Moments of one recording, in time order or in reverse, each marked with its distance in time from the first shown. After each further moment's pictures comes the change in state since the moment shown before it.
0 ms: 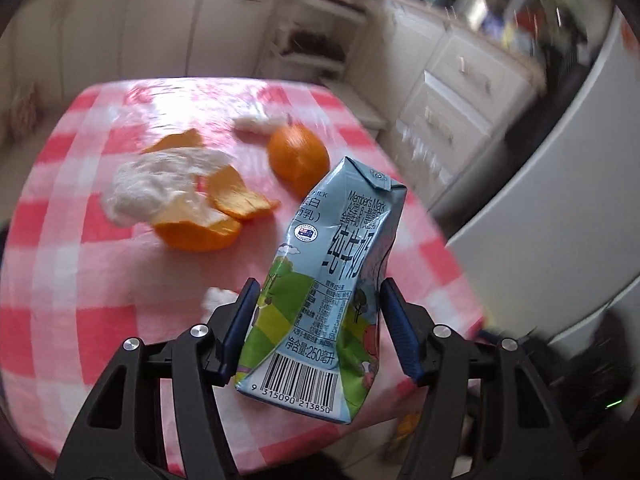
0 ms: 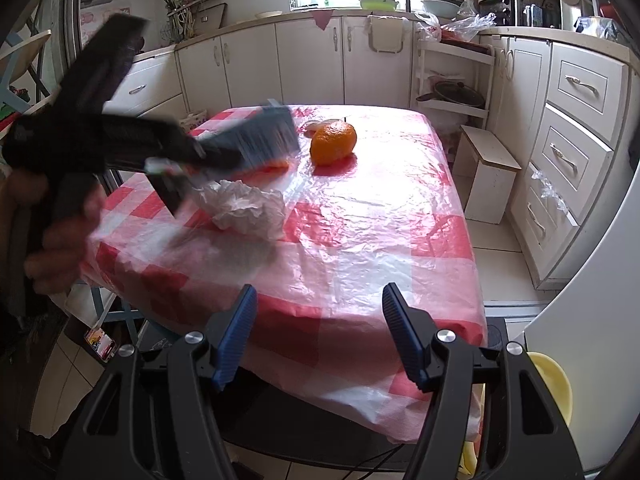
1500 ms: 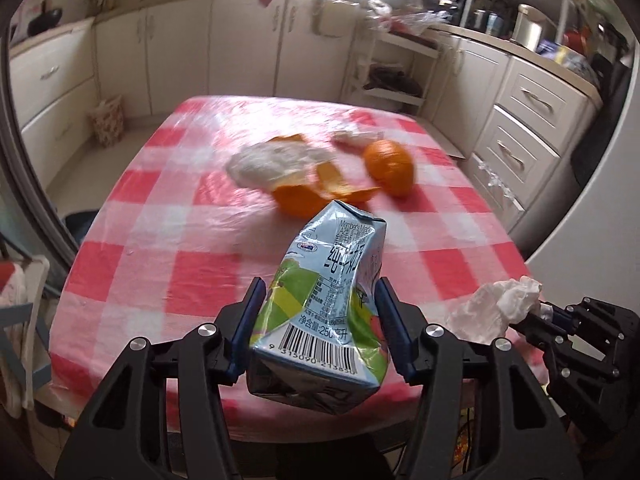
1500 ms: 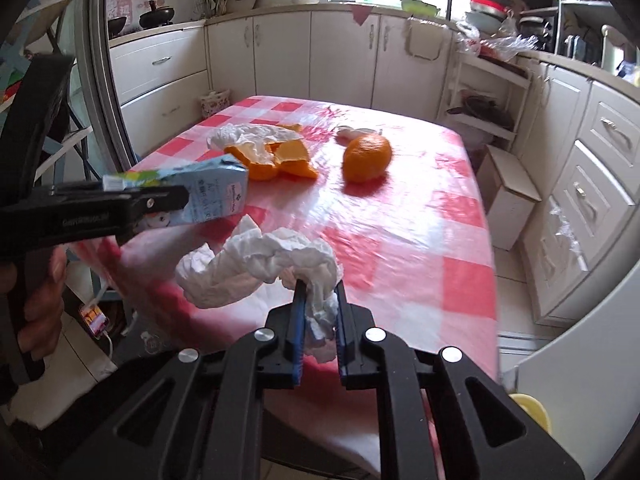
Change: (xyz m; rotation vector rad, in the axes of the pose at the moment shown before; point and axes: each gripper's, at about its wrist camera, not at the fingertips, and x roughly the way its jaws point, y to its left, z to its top) left arm -0.031 -0.009 -0.057 0.007 -0.150 0.341; right arm 0.011 0.019 0.029 -0.142 0.035 0.010
